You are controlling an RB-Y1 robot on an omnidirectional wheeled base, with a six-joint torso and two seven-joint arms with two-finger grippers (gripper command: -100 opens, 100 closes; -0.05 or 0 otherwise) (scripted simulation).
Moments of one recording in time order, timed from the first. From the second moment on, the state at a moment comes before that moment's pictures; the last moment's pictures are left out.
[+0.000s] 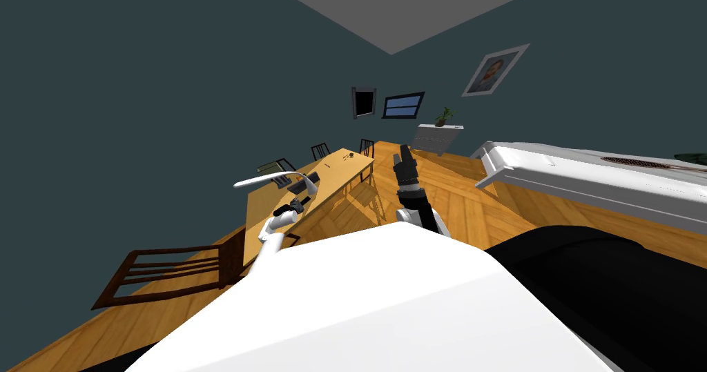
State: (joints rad) left arm -0.08 0.37 0.16 -1.29 0.24 0.56 0.28; right arm 0.51 -0.04 0.06 -2.38 0.06 -0.38 0.15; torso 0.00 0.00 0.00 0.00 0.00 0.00
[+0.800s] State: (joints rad) left arm -0.19 0.40 0.20 -1.07 0.28 0.71 0.32; right arm 0.51 -0.04 0.06 -2.38 0.06 -0.38 0.15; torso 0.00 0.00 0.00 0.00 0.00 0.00
